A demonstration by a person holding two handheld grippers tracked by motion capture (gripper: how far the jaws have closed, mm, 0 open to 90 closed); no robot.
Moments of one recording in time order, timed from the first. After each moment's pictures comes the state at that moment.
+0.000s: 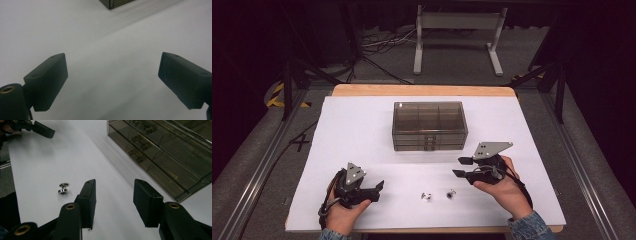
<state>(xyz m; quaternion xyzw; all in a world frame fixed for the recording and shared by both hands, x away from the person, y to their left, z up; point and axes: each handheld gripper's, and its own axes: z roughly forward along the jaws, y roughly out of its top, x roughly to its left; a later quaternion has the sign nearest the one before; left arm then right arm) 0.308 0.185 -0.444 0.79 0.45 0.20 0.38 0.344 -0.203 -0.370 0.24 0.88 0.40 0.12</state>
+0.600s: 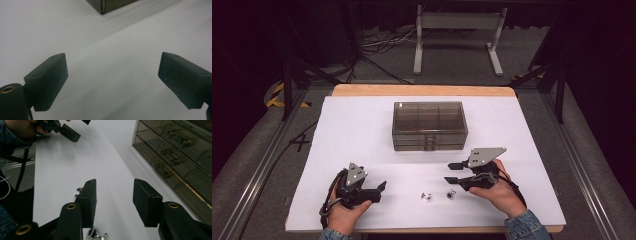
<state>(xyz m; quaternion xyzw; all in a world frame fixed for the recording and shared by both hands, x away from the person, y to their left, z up) 0.307 0.183 -0.444 0.79 0.43 0.20 0.40 0.343 -0.193 -0.387 0.15 0.88 0.45 0.09</state>
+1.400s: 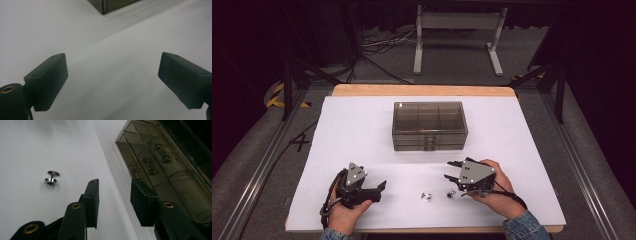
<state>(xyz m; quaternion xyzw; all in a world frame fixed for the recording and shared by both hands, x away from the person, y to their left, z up) 0.308 0.183 -0.446 0.78 0.43 0.20 0.40 0.323 -0.176 -0.389 0.05 0.89 0.36 0.27</state>
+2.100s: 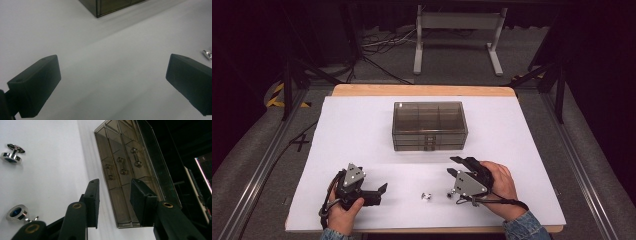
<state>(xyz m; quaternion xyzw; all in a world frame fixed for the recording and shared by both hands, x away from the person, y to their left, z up) 0.305 0.185 -0.444 0.78 0.43 0.18 0.42 0.309 -0.167 -0.389 -0.02 0.86 0.27 0.42</state>
